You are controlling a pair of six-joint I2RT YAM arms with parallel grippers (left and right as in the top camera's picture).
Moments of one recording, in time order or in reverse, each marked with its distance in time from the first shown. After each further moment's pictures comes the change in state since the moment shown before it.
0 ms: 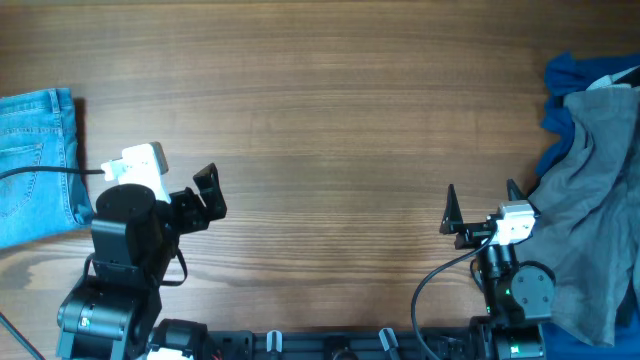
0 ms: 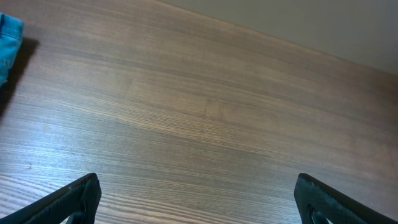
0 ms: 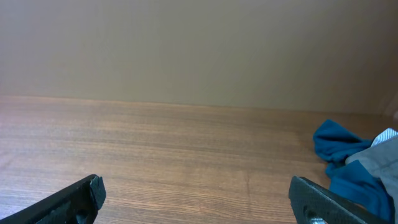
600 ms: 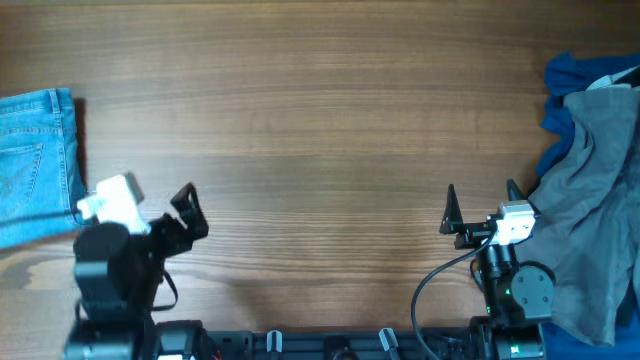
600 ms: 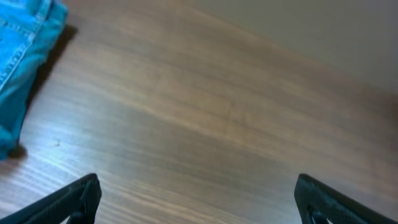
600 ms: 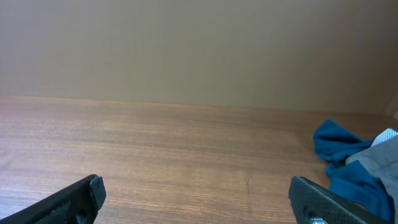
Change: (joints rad) left arm 0.213 -0.206 -0.150 -0.003 0.103 0.020; right arm 0.000 0.000 0.000 0.000 0.000 0.000
